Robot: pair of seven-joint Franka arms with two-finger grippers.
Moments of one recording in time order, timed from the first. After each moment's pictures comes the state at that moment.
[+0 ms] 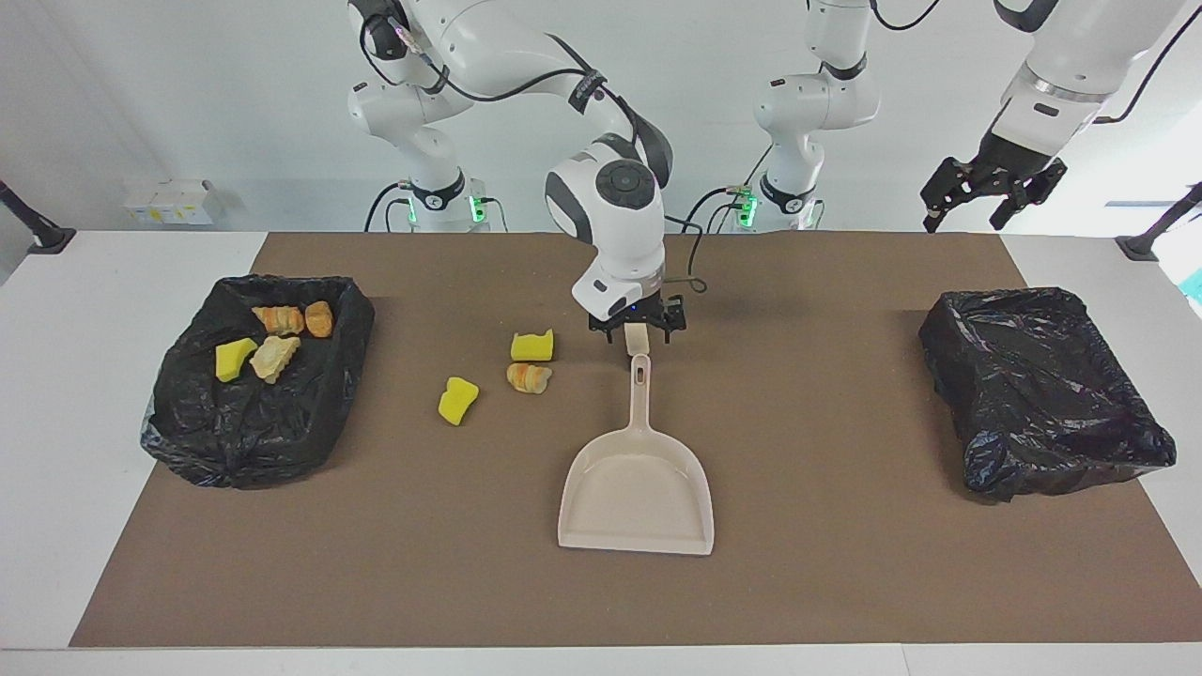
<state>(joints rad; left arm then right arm) 0.04 -0.15 -0.05 -1.69 -0.02 1.56 -0.01 0.49 0.33 0.20 -1.74 0.08 2.07 0.72</state>
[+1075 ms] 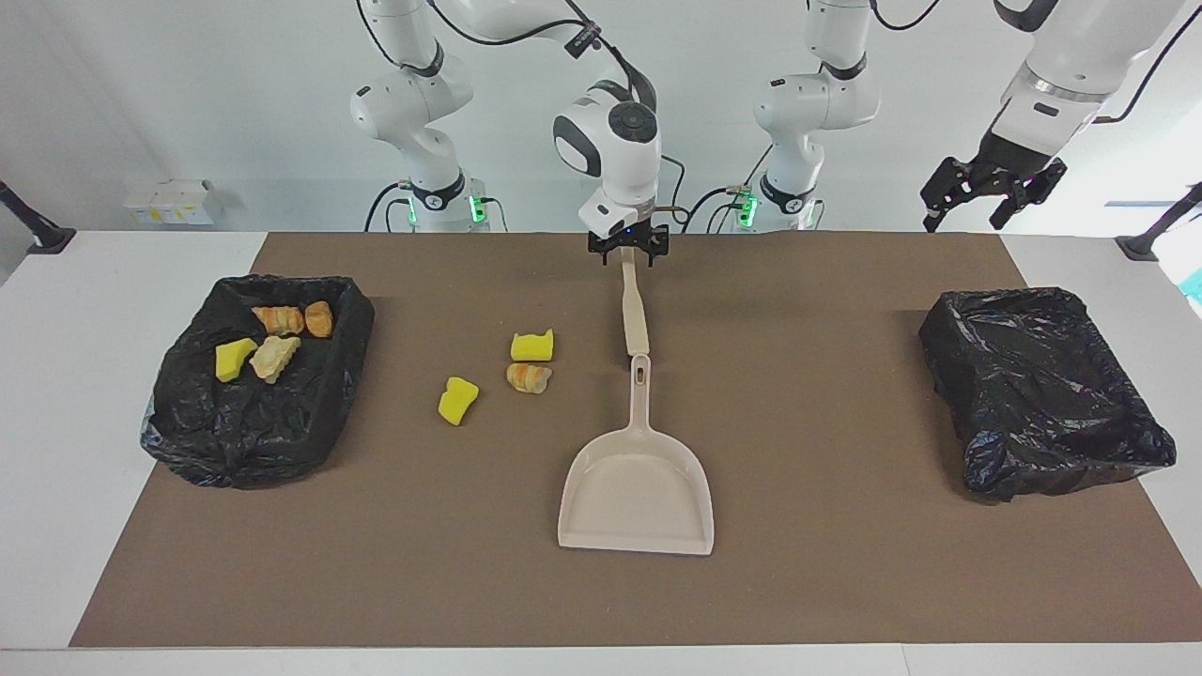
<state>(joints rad) 0.04 -0.15 -0.05 -1.69 -0.02 1.56 -0.01 0.67 0.09 0.20 -2.21 0.13 2.23 0.88</state>
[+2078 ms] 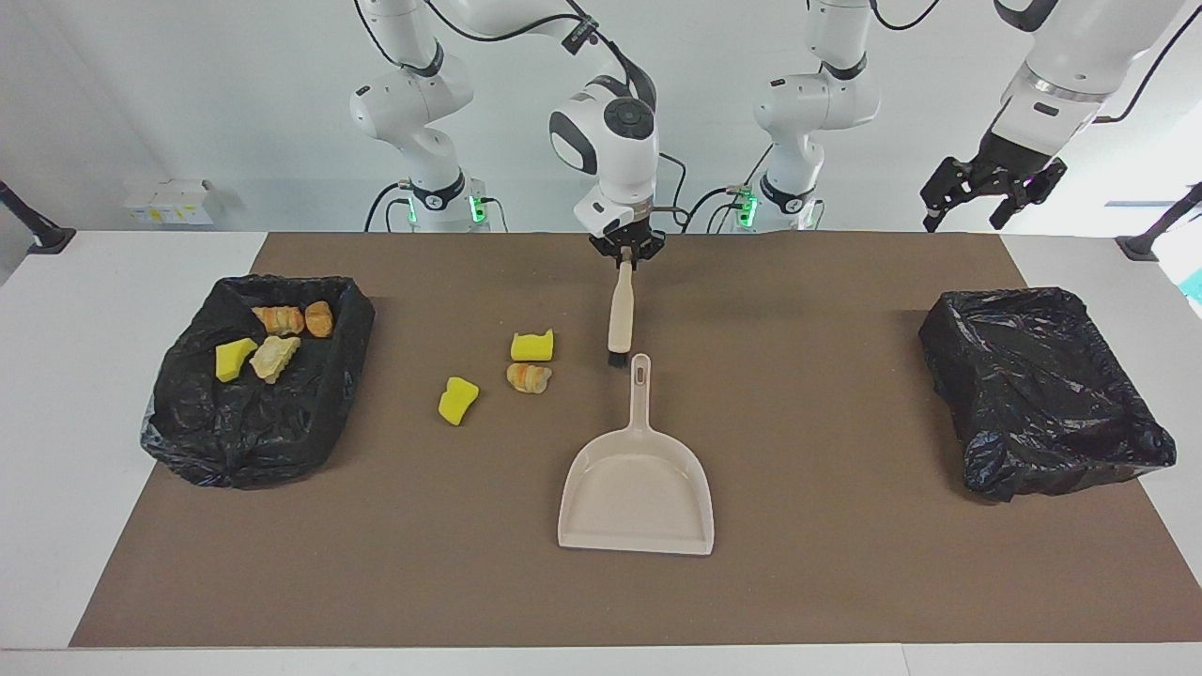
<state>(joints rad) 0.04 -0.15 -0.05 -1.69 -0.02 1.55 -0.01 0.63 0.02 0.19 -2.15 0.14 2.09 0.91</state>
